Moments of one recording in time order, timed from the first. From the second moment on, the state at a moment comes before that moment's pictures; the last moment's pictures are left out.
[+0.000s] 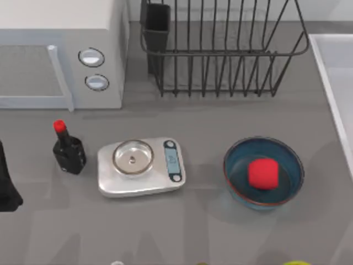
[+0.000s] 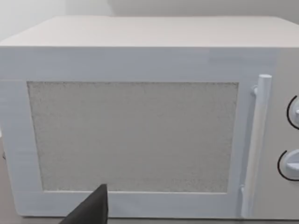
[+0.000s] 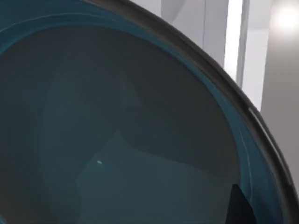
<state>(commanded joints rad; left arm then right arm) 0.00 0.00 0.00 0.00 0.00 0.00 -0.56 2.19 1.95 -1.25 -0.05 -0.54</state>
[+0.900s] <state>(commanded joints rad) 0.00 0.00 0.00 0.00 0.00 0.00 -0.79 1.52 1.63 -1.60 -0.07 -0.78</state>
